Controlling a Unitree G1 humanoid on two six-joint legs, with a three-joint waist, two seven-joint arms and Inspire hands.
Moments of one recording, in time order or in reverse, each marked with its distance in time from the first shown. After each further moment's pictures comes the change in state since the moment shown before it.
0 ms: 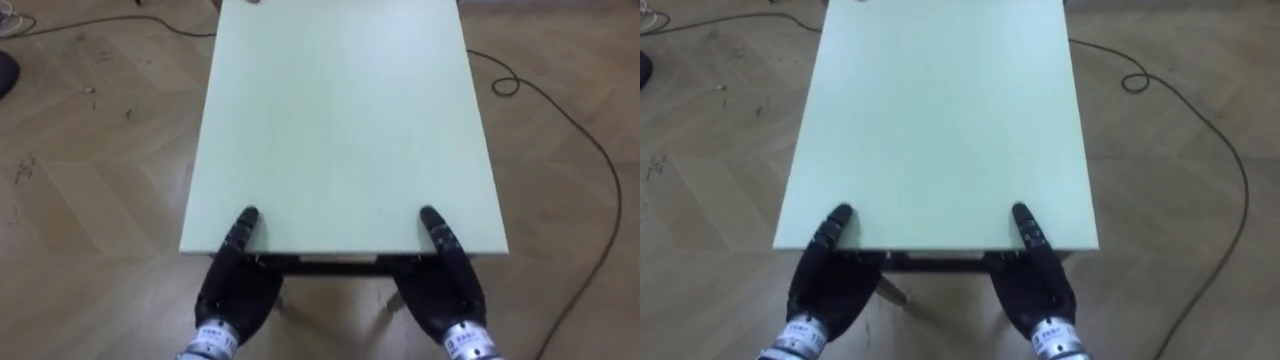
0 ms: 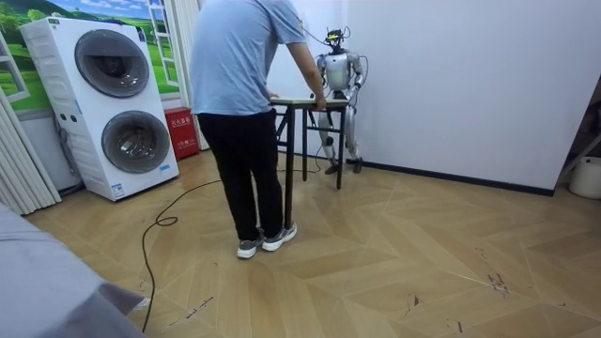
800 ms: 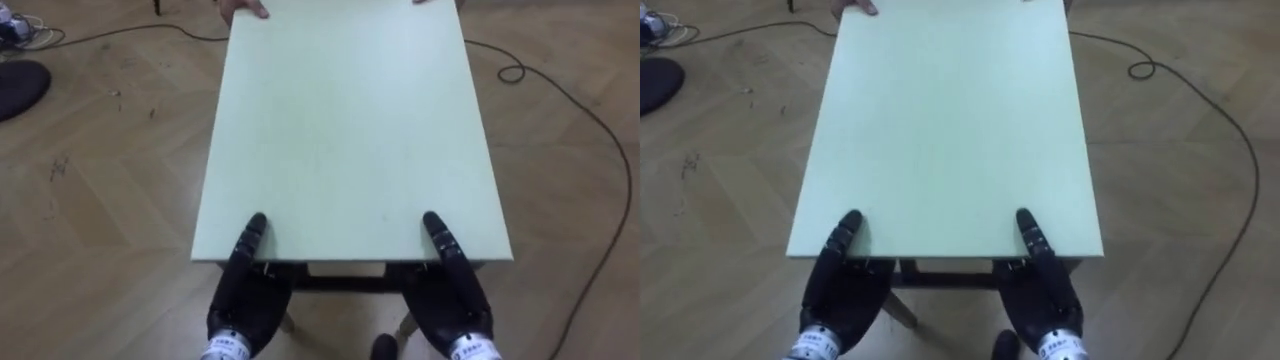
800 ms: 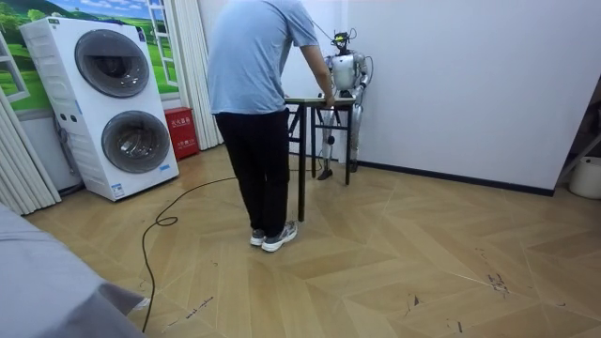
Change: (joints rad) left arm -0.020 -0.017 -0.061 0.074 0.007 -0.058 0.005; right arm 0.058 0.007 -0.013 0.011 0.014 0.014 -0.020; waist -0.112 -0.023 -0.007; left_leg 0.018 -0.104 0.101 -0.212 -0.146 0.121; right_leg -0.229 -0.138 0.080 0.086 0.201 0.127
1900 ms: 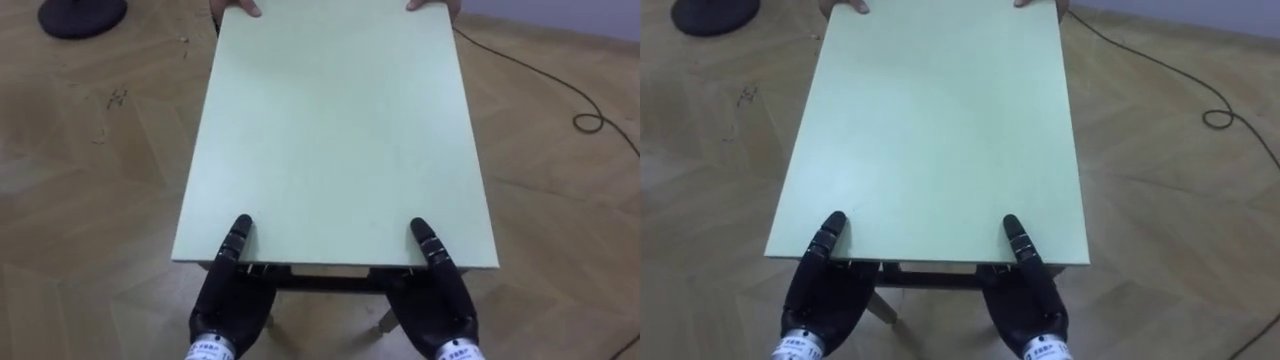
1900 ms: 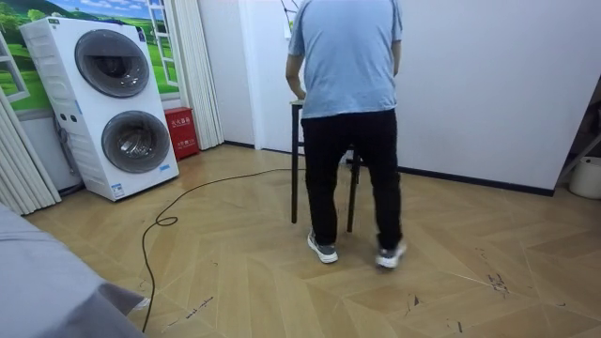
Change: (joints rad) left arm 0.055 0.033 0.026 -0.053 0.026 -0.036 -0.044; right arm -0.027 -0.018 0.062 -0.028 0.017 -0.019 -0.004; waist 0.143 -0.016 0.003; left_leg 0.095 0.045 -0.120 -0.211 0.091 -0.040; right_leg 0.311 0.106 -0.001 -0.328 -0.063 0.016
